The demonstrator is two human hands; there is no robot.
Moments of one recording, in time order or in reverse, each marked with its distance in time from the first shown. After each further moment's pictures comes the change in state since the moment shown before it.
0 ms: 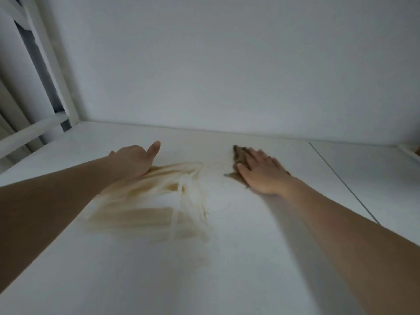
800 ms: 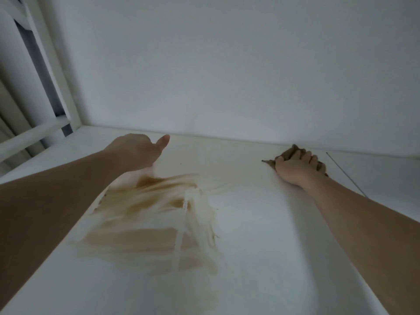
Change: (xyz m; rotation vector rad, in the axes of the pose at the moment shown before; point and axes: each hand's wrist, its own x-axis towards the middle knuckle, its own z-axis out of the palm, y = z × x) left_hand 0.036 0.001 -0.020 0.023 0.087 -0.004; right_hand 0.066 0.050 -0.008 0.078 0.061 0.533
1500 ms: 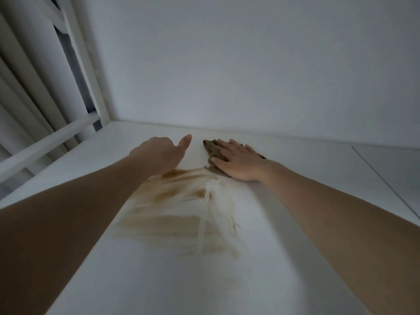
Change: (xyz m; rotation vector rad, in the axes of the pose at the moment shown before) left_hand -0.026 0.002 0.008 -0.063 -0.009 -0.066; right_hand -0.065 -0.118 0.016 -0.089 -0.144 -0.854
